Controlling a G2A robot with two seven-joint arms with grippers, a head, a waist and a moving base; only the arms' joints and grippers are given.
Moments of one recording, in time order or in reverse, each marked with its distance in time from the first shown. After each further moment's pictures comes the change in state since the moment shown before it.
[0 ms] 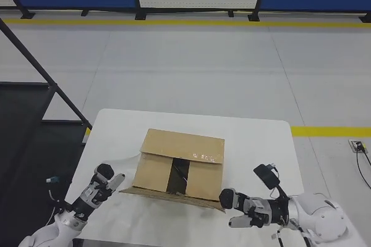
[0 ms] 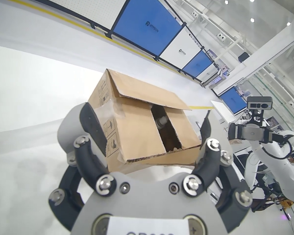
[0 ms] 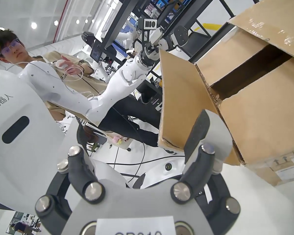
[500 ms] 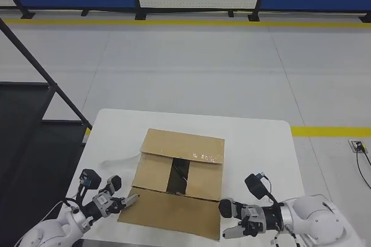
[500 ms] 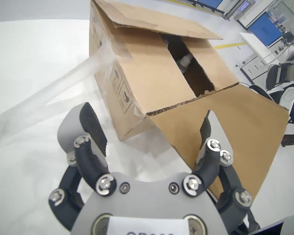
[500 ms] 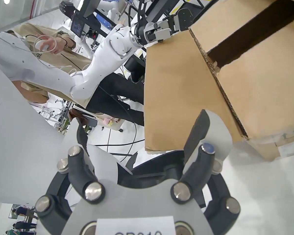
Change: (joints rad) left arm -0.067 0.026 0.044 0.108 0.269 -0.149 -0.157; right arm 0.002 0.064 -0.051 0.014 -0.111 0.039 -0.039
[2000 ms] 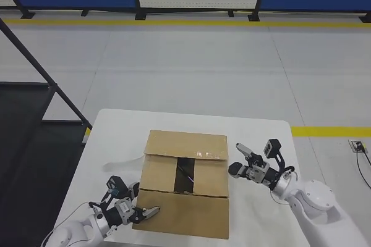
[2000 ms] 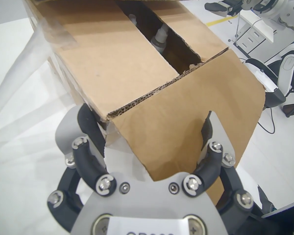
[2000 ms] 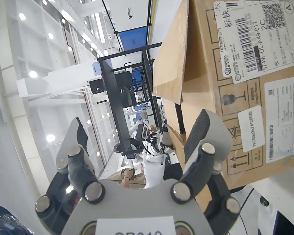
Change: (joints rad) left arm -0.012 0.014 0.170 -0.006 0.178 -0.009 0.137; right arm 0.172 -0.053 -0.061 0.198 0.453 0.770 -0.483
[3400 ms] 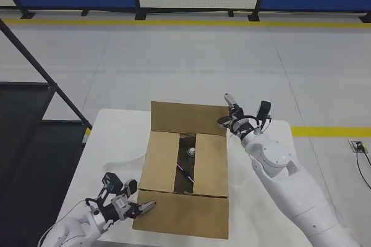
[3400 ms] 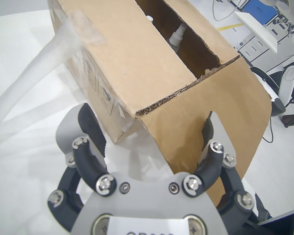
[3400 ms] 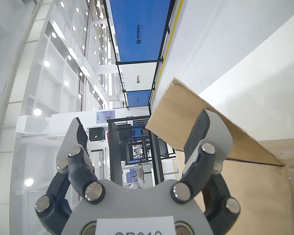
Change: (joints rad) left arm -0.033 0.019 0.006 0.053 -0.063 0.031 -0.008; right arm 0.454 -0.169 -0.310 0.319 -0.022 -0.082 -0.570
